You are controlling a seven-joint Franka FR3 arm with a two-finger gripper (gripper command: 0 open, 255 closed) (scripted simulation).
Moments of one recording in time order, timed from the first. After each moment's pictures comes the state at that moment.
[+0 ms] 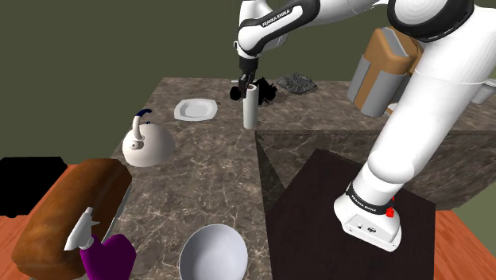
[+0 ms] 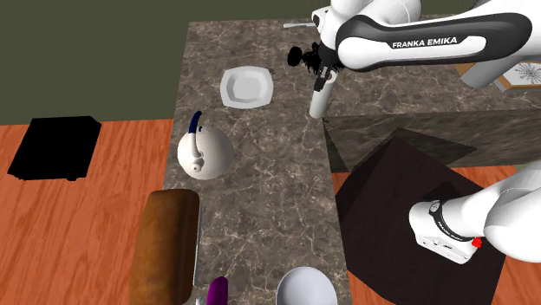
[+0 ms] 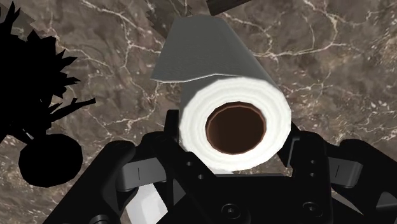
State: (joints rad) arm -0.18 0.09 0.06 -2.02 -0.04 2.18 -0.41
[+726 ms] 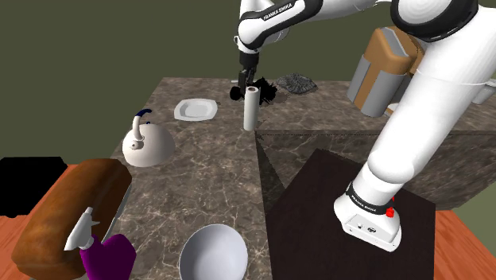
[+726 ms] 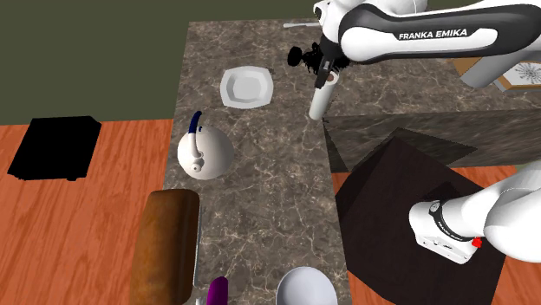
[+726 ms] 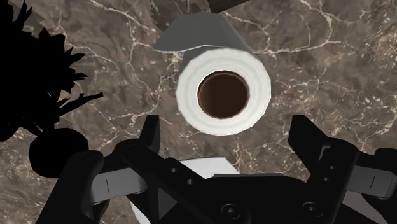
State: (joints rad) arm -0.18 0.07 0.06 -1.99 -0.04 2.14 -0.42
